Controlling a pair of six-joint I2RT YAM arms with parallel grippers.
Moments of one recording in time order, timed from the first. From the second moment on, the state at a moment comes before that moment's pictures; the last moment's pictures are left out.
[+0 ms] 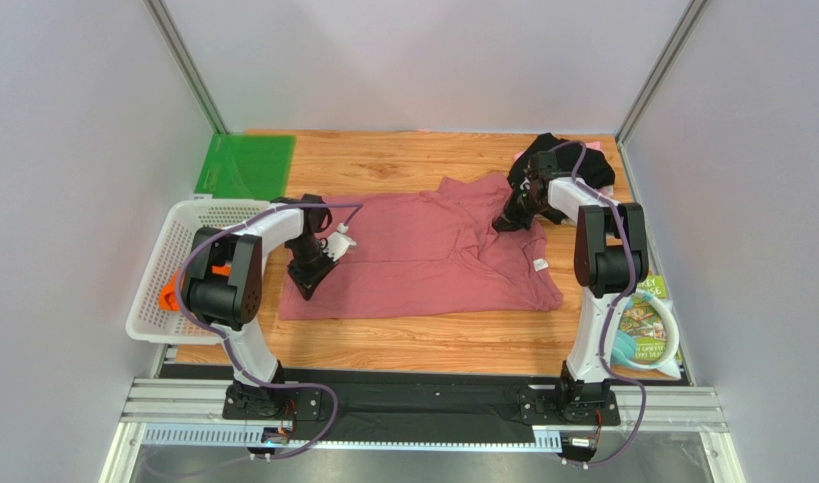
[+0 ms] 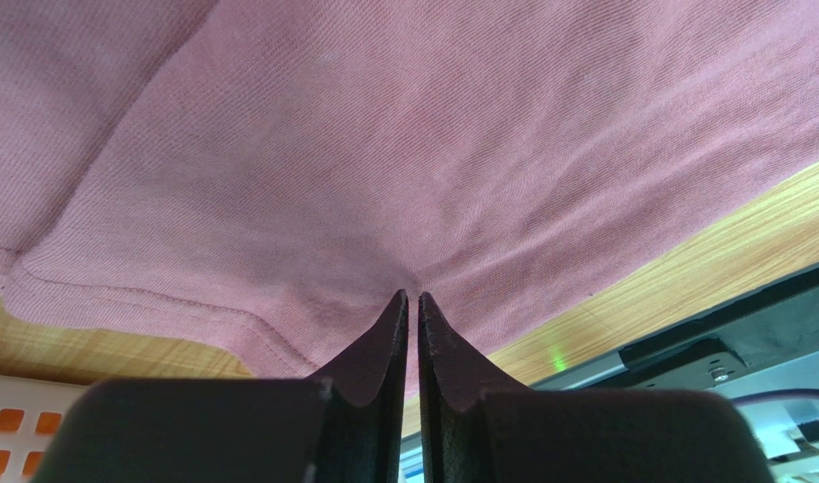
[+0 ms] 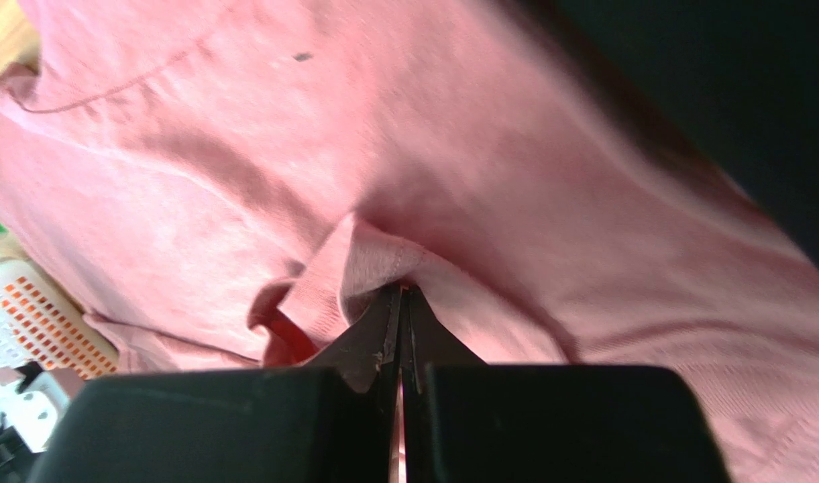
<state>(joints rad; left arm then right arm) -0.21 1.79 1.11 -1.01 0.11 0.58 0.07 2.07 1.46 -0.56 -0.39 0.57</state>
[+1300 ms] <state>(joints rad) -0.21 1.76 1.10 -1.01 0.11 0.59 0.31 2.14 1.74 -0.76 -0.27 0.54</state>
